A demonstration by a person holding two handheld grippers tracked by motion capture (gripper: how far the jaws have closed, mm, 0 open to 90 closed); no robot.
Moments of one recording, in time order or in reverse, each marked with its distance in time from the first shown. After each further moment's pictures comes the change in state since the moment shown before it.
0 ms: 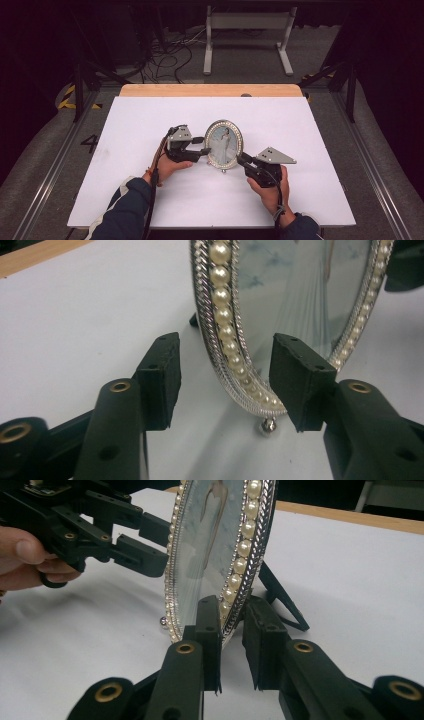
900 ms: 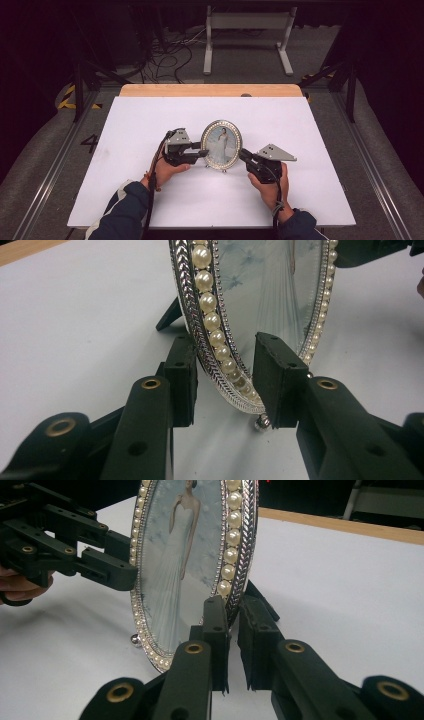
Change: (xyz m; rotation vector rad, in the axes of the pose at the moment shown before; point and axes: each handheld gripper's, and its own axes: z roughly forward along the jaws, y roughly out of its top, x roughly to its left) left arm -0.012 -0.006 -0.012 0.035 -0.007 0.031; right arm -0.008 0.003 0.007 -0.019 -0.027 0.004
